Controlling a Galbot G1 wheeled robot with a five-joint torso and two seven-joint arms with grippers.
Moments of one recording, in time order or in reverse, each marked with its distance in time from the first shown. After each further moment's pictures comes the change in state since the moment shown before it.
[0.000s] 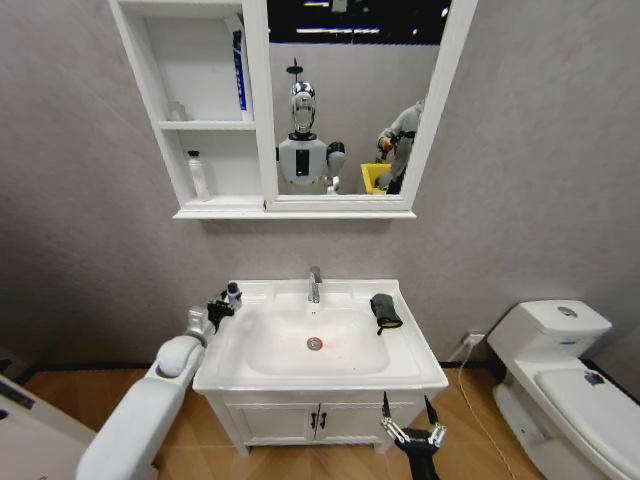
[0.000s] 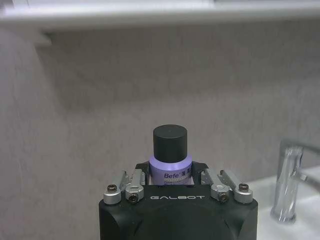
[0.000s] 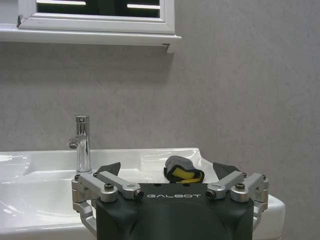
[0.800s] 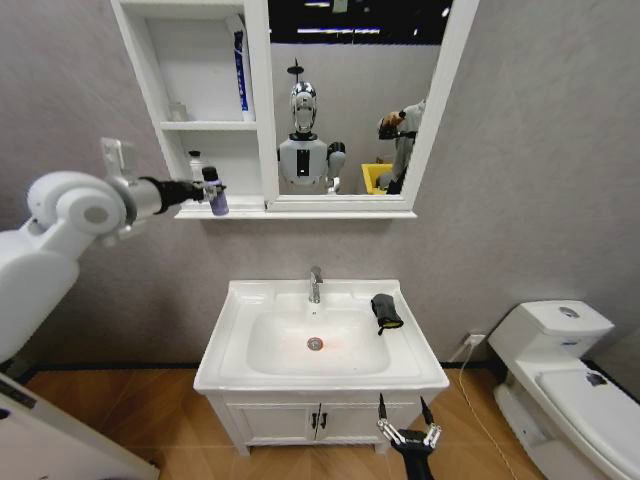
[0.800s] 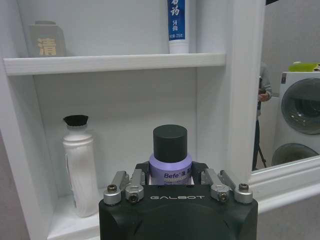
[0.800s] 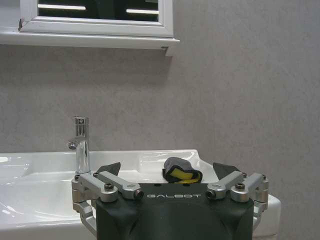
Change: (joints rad) left arm -1.065 0.255 0.522 0.162 -0.768 0.435 -0.232; right arm -0.005 -0.009 -0.003 -0.030 -0.005 0.061 0.024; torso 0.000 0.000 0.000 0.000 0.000
